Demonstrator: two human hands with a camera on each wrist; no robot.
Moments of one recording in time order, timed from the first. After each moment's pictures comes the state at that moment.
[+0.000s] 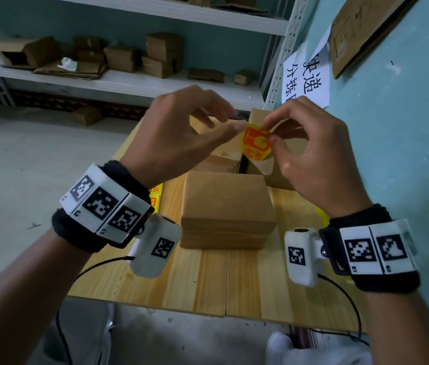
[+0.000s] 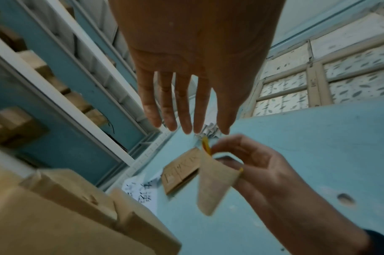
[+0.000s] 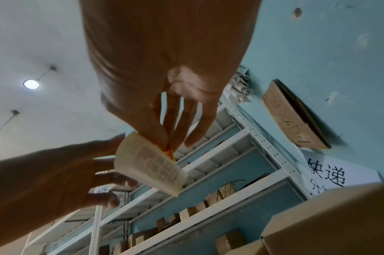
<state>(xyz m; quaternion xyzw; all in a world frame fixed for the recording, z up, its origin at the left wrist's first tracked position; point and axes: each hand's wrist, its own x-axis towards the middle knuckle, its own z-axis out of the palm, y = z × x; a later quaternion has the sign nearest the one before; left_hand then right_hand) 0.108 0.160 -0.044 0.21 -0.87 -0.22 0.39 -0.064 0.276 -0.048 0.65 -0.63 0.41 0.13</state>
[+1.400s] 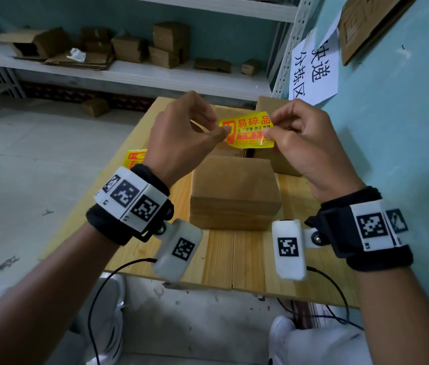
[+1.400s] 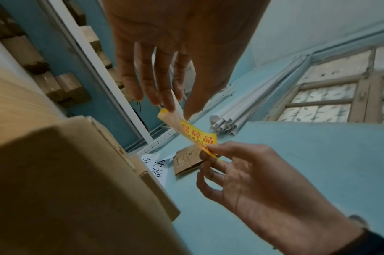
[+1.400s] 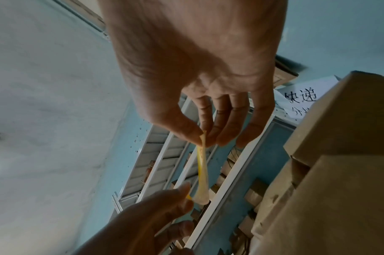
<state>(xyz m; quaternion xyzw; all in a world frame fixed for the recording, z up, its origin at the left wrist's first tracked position) 0.109 0.170 -0.077 0.34 -0.77 -0.33 0.43 -0.050 0.270 -0.062 0.49 -0.69 0.53 -0.12</state>
